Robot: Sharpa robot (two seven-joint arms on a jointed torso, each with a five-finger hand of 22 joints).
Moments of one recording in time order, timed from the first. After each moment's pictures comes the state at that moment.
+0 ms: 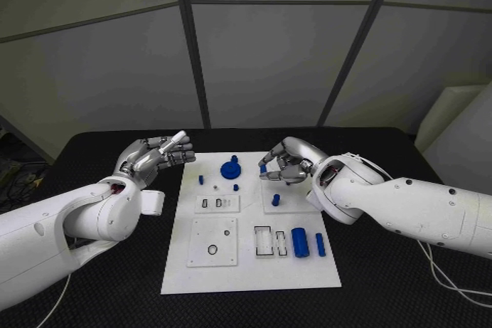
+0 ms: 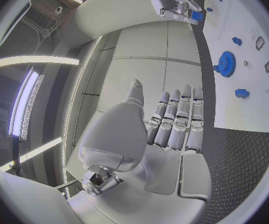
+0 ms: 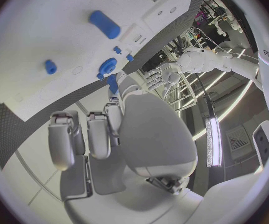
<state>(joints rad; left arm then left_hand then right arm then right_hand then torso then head) 1.13 -0.91 0.07 1.56 -0.01 -0.38 0.40 1.34 0.08 -0.20 0.06 0.09 0.85 0.22 0.19 0.07 0.94 0.18 0.18 0.06 1.03 0.15 0.12 0.07 0.19 0.74 0.26 0.39 0.16 1.18 -0.79 0.04 1.59 -1.24 -0.46 -0.18 1.48 -0.04 0.14 0.15 0.21 1.13 0.08 0.09 0.09 1.43 0.00 1.24 1.35 1.47 -0.06 1.48 1.31 0.02 1.47 0.05 1.57 1.31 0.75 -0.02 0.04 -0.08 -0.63</state>
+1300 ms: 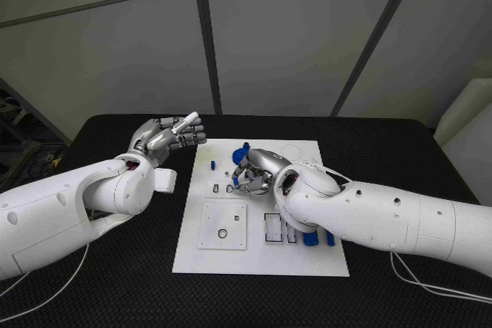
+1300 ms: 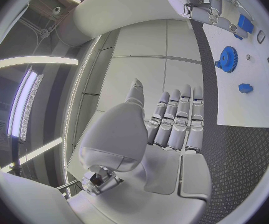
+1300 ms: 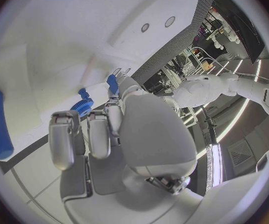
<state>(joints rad) 1.15 -0.90 0.07 1.53 -0.01 -0.38 0.38 1.34 0.09 -0.21 0.05 0.08 0.85 0.22 0.19 0.07 0.94 0.19 0.18 0.06 1.03 0.15 0.11 0.07 0.19 0.74 0.26 0.39 0.15 1.14 -0.54 -0.01 1.50 -1.42 -0.39 -0.40 1.48 -0.03 0.14 0.15 0.21 1.13 0.08 0.08 0.09 1.43 0.00 1.24 1.35 1.46 -0.06 1.48 1.31 0.02 1.47 0.05 1.57 1.31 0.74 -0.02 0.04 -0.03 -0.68</state>
